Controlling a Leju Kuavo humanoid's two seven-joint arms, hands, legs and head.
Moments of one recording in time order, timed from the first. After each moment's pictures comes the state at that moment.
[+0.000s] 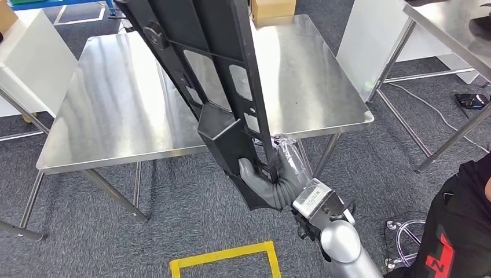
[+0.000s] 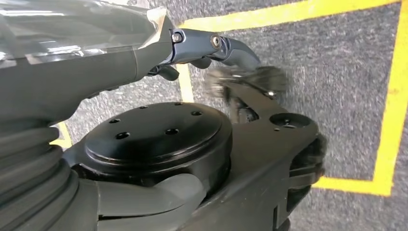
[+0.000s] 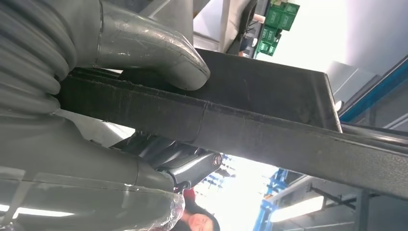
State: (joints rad) left arm -0.04 0.10 -1.17 -0.08 1.23 0.17 -0.50; right arm -0.19 -0.07 0.48 -1.62 0.08 0.11 -0.25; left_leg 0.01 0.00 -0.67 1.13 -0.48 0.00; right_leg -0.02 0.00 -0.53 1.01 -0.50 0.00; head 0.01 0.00
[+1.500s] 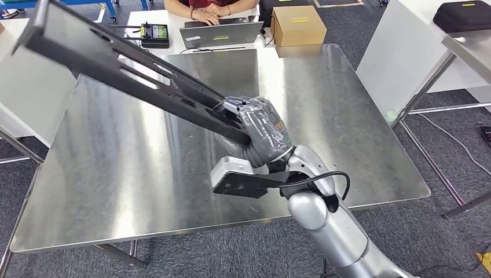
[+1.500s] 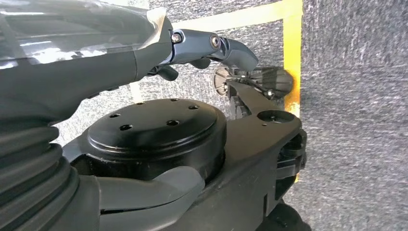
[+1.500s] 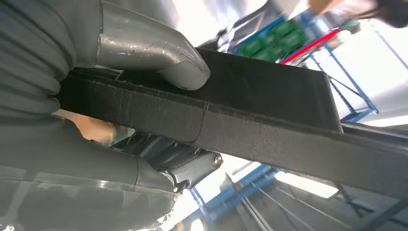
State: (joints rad) left arm -0.05 0.08 -1.18 -0.09 1.24 0.18 -0.47; right arm -0.50 -0.05 0.61 -1.43 0.65 0.02 -0.09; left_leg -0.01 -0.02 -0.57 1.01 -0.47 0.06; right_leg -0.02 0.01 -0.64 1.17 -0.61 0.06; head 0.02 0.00
